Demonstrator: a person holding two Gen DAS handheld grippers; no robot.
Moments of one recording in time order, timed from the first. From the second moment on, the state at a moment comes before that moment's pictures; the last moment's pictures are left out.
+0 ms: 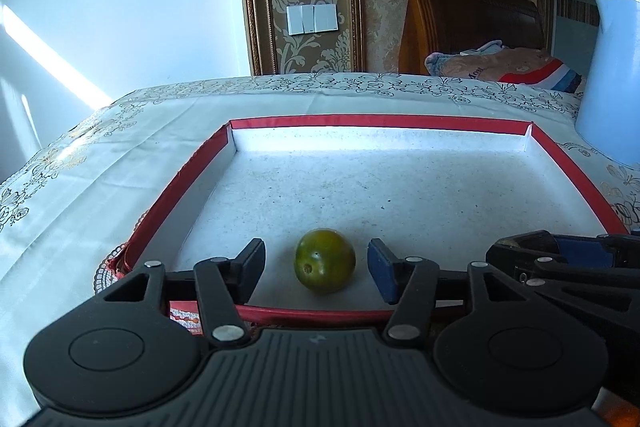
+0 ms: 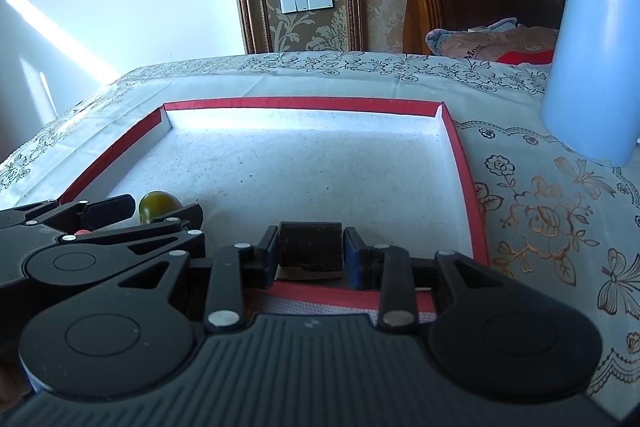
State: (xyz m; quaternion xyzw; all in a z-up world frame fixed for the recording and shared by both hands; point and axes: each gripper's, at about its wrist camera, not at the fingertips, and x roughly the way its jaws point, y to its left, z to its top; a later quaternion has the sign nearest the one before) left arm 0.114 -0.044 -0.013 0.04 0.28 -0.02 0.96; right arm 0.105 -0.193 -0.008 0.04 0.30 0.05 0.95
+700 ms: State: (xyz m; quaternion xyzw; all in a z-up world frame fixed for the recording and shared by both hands) left arm 0.106 -0.039 -0.011 0.03 0.27 -0.02 0.96; right arm 0.094 -0.197 0.000 0.04 0.28 0.05 0.96
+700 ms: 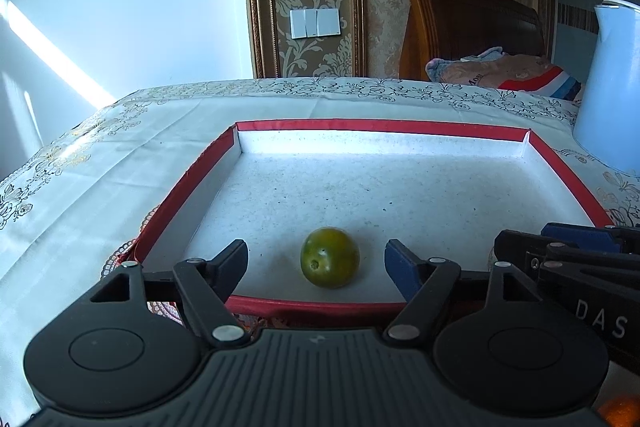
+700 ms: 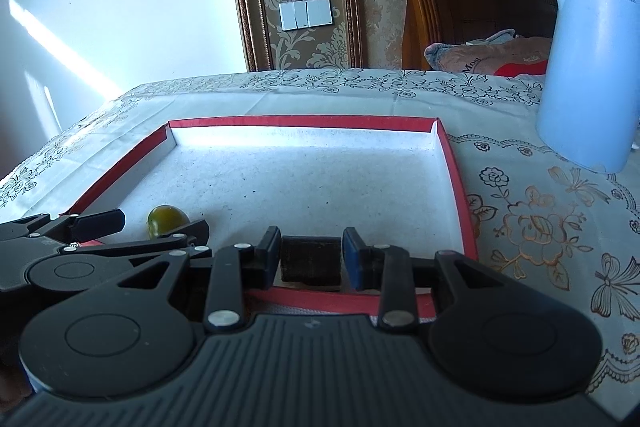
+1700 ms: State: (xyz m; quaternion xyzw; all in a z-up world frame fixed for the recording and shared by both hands) left arm 0.058 -0.007 -0.004 -0.02 0.25 -0.02 0.97; right arm 0.078 -0.208 0.012 0.05 0.22 0.04 0.97
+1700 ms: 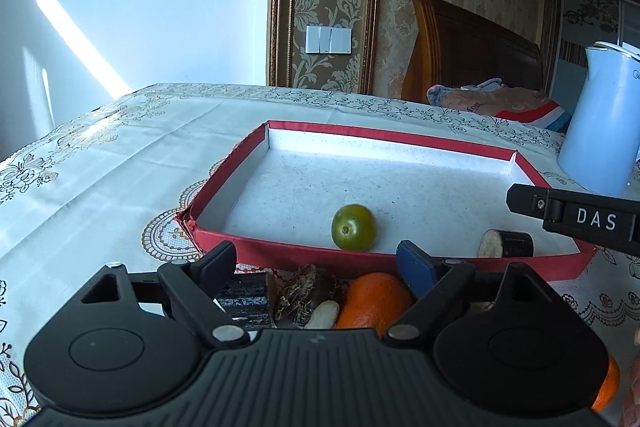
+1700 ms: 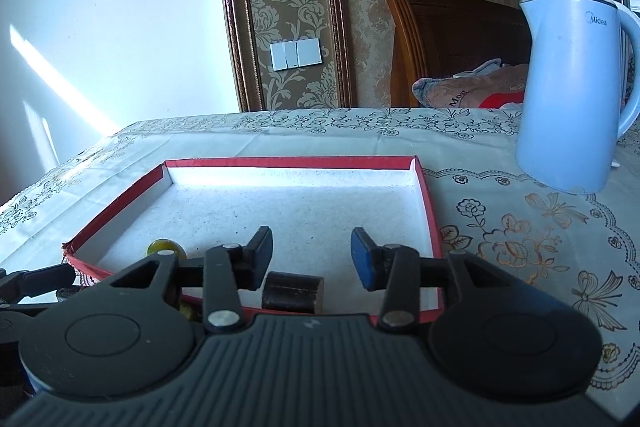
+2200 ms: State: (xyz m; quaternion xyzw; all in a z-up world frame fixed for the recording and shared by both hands) left arm 0.034 -0.001 -0.001 -0.02 0.22 -0.01 0.97; right arm 0.056 -0.231 0.015 0.09 0.20 0.03 0.98
